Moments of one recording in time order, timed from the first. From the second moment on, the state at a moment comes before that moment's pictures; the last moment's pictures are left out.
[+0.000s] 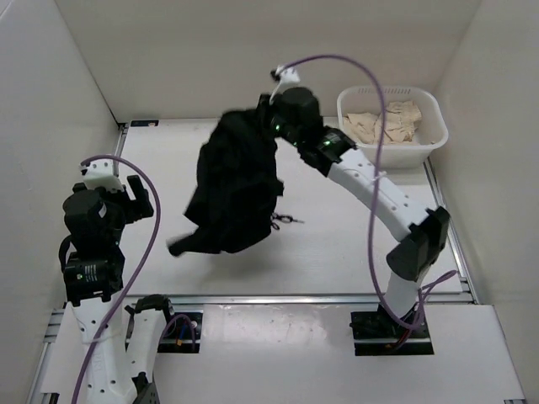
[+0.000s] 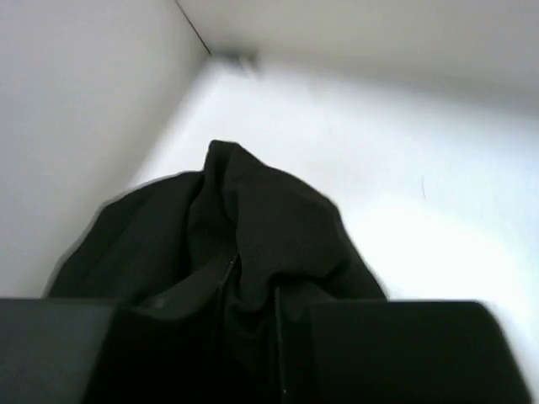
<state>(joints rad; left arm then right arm) 0.16 0.65 1.12 -0.76 0.04 0.00 0.77 1.74 1.93 -0.27 0.05 0.38</state>
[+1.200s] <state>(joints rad) -0.11 1.55 0.91 -0.57 0.14 0.00 0.88 1.81 1.21 -0.55 0.22 0.47</state>
